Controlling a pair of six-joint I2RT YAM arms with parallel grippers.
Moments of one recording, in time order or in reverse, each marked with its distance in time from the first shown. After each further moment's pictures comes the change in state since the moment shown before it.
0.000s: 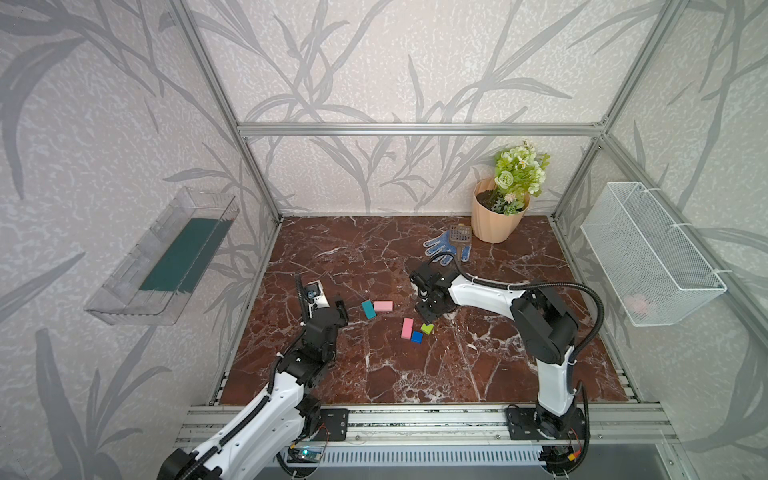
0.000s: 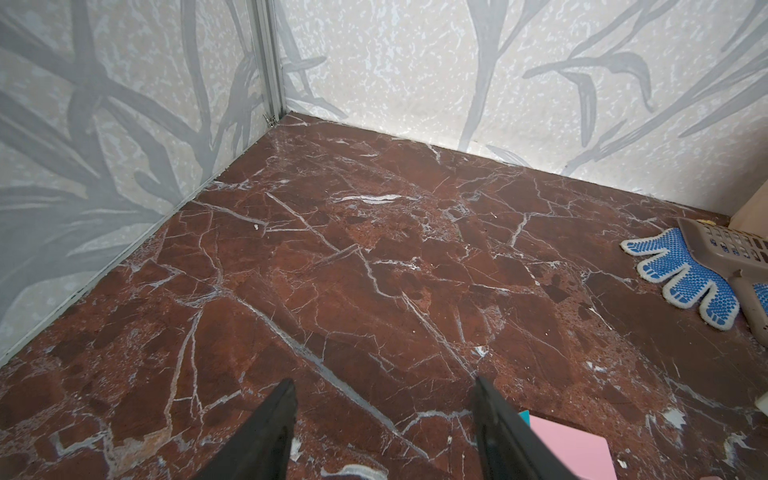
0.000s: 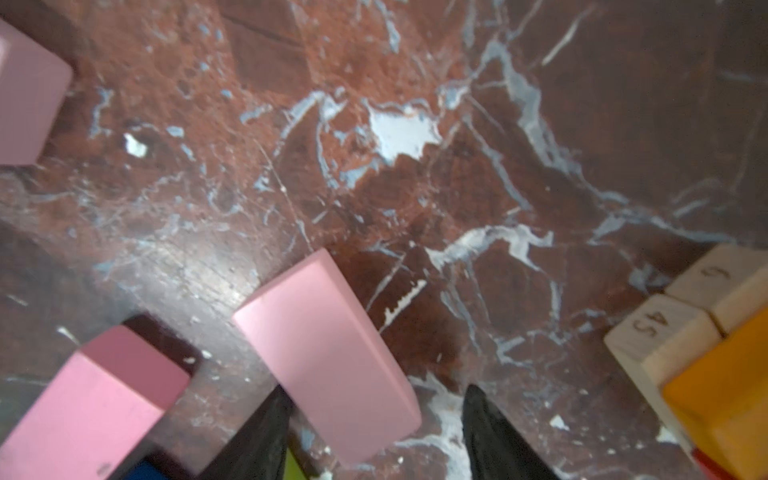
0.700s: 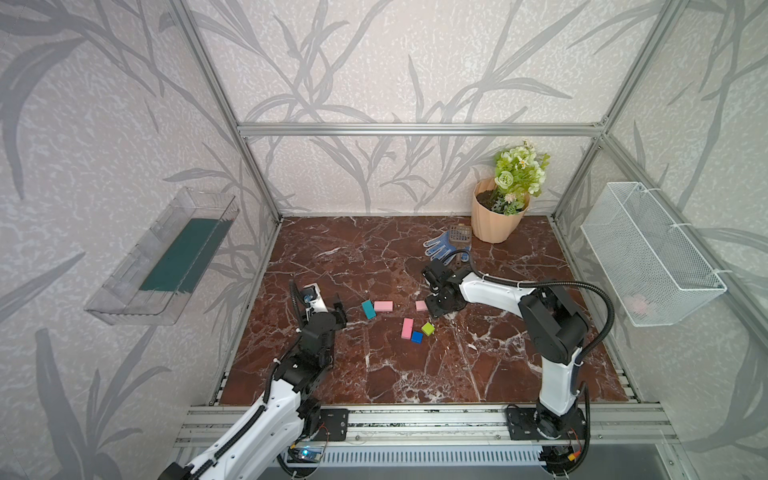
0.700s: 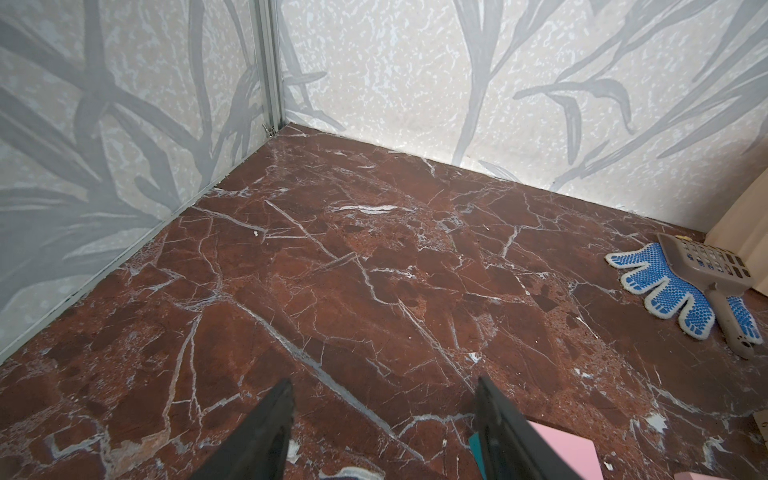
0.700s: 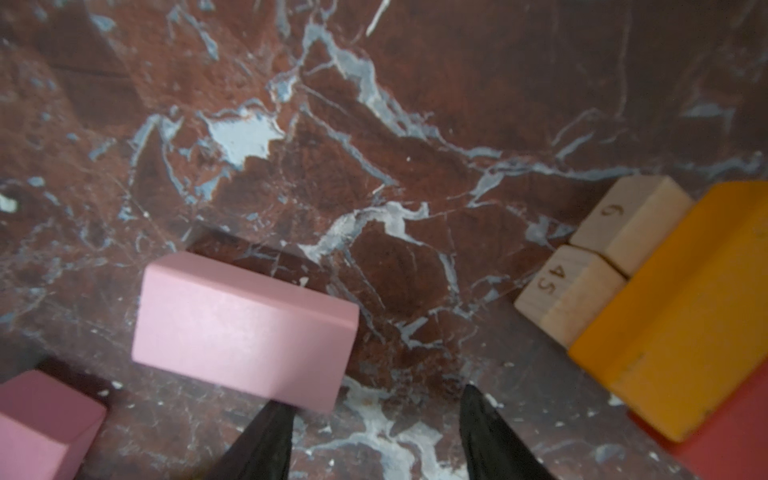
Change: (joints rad) left arm 0.000 -0.075 -0.033 0.007 0.004 0.000; right arm -0.076 -0.033 -0.061 0.068 -0.028 0.120
